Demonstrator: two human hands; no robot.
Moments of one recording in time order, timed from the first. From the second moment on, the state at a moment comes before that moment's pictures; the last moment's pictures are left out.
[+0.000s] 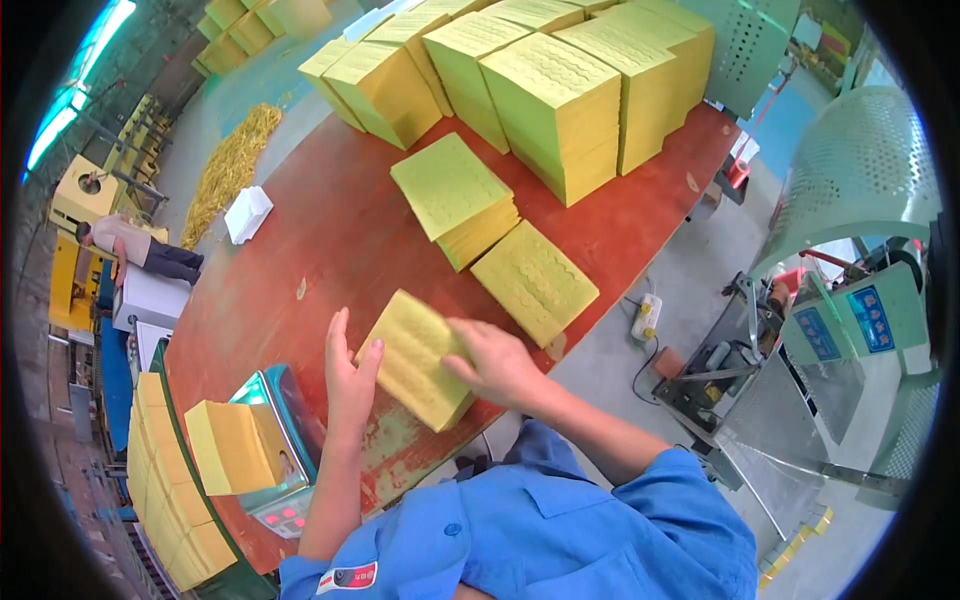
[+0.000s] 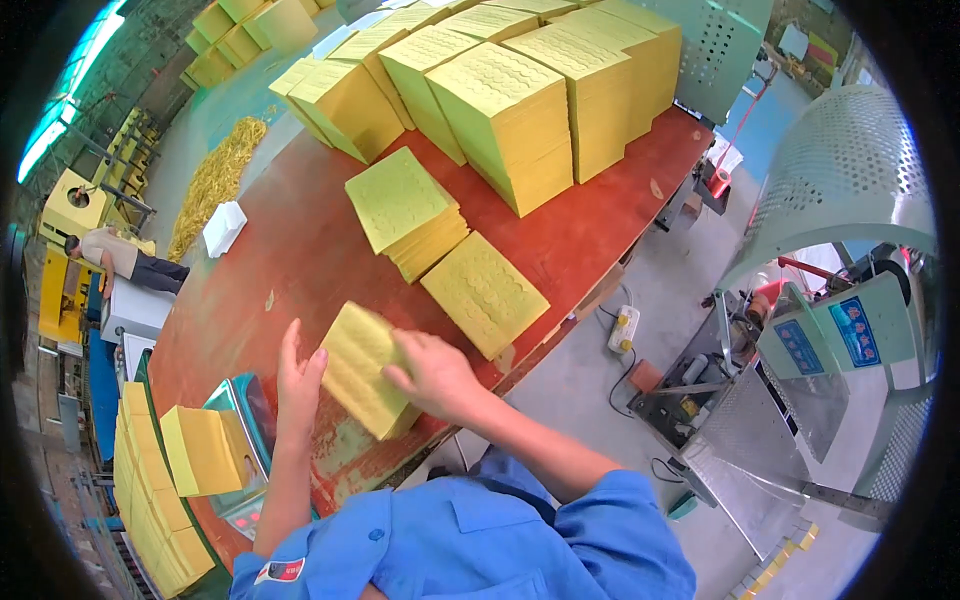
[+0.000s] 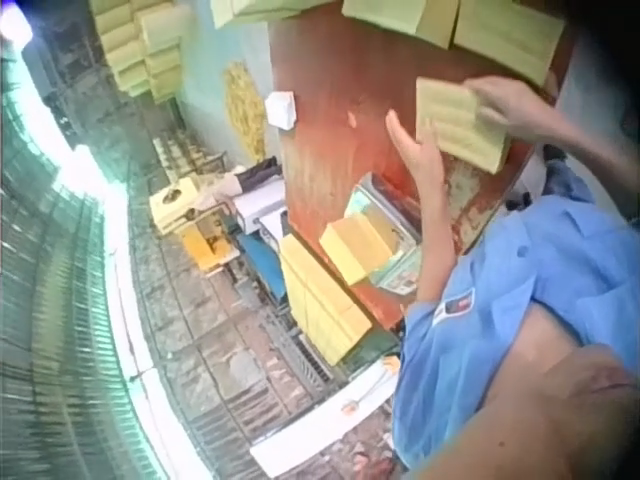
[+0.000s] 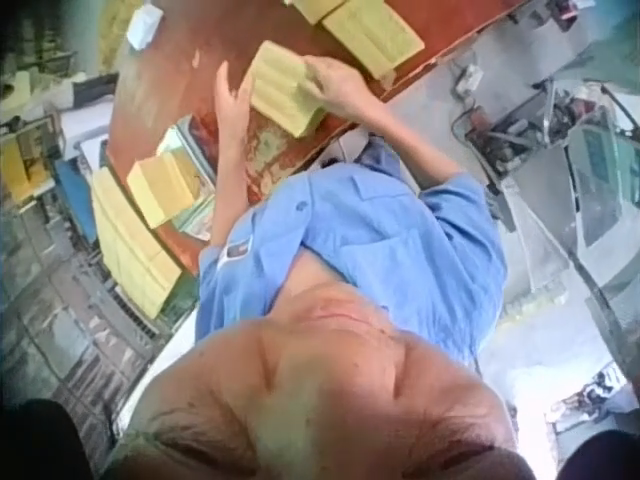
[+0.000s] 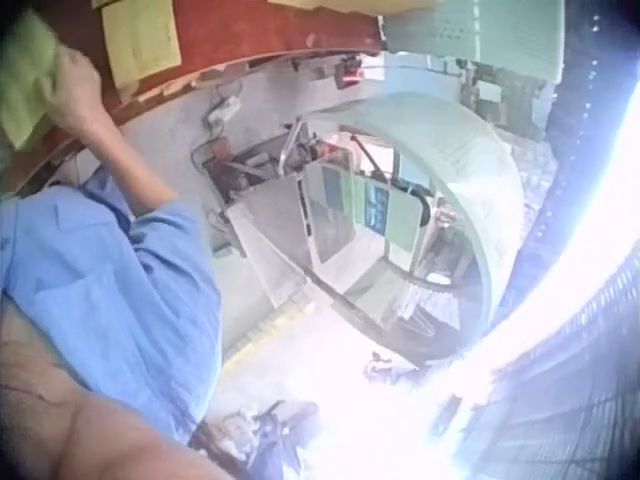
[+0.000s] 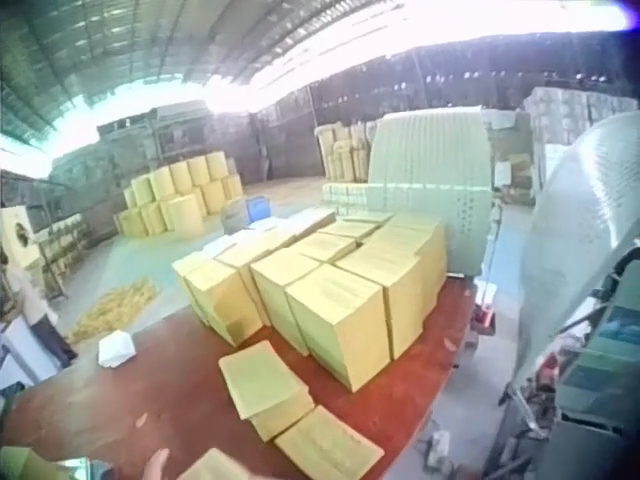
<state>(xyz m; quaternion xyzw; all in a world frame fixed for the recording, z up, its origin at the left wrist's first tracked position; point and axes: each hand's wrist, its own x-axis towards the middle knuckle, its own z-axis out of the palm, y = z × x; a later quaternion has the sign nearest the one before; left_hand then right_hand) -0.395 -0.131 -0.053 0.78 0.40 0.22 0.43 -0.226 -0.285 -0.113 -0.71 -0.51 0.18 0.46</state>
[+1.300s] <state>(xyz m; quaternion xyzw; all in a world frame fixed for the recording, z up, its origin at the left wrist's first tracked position) -0.241 0.002 -0.069 0.53 0.43 0.03 0.73 -0.161 -0.214 -0.156 -0.63 -0.28 0.27 0.67</state>
